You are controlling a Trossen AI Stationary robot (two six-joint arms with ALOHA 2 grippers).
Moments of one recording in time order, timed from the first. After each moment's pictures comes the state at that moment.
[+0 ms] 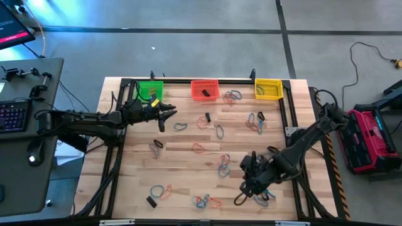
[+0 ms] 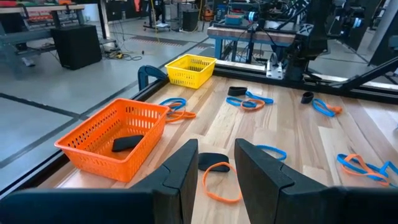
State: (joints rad) left arm 0.34 0.99 0.24 0.60 0.02 -0.02; right arm 0.69 1.54 1.19 -0.84 0.20 1.30
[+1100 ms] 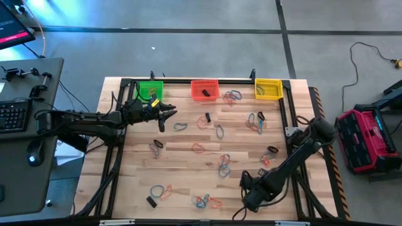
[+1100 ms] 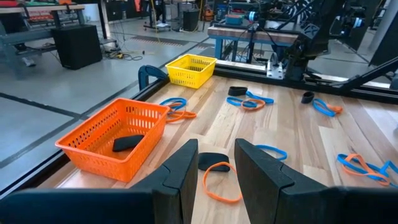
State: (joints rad) left arm 0.34 0.99 0.24 0.60 0.02 -0.02; right arm 0.78 1.81 1.19 -0.84 -0.07 1.27
